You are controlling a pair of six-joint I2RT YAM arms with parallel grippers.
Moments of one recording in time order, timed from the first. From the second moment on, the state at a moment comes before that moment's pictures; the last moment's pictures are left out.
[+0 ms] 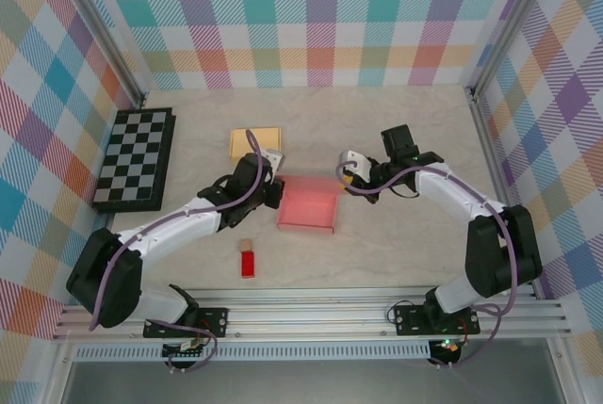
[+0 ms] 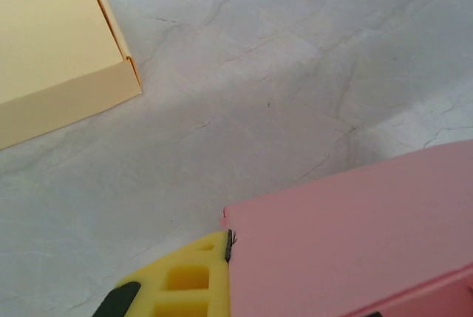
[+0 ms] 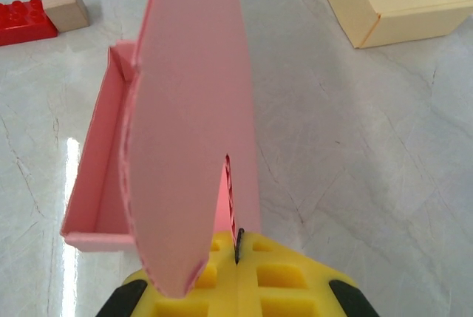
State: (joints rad) left arm -0.64 1.38 0.86 -0.19 -0.10 -0.21; right arm 0.34 1.51 1.03 -0.53 -0.69 -0.89
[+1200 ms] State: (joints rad) left arm -0.67 1.38 1.04 -0.48 -0.29 -0.22; right arm 0.36 1.52 1.23 -0.51 -0.45 -0.57
